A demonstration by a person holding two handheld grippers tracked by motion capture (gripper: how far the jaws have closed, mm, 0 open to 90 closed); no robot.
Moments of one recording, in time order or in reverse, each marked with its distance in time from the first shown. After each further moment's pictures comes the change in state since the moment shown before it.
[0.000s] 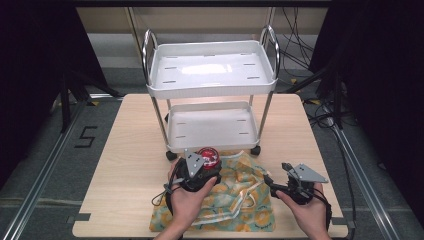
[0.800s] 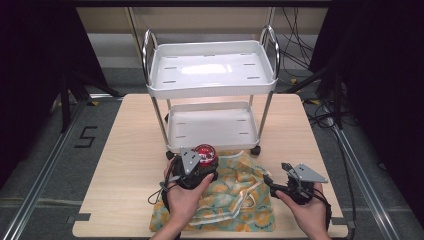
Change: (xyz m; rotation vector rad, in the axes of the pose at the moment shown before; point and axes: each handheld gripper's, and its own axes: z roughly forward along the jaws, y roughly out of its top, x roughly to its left) left arm 0.008 0.008 -0.005 -0.007 0.014 0.000; right arm 0.000 0.000 0.000 0.006 0.006 -0.013
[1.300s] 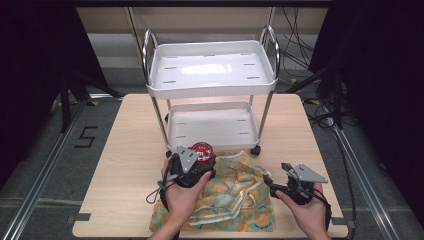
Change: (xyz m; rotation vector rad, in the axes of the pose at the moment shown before) left arm 0.005 0.003 0.000 -0.013 0.035 -0.002; right arm 0.001 0.000 0.000 -0.009 0.000 0.019
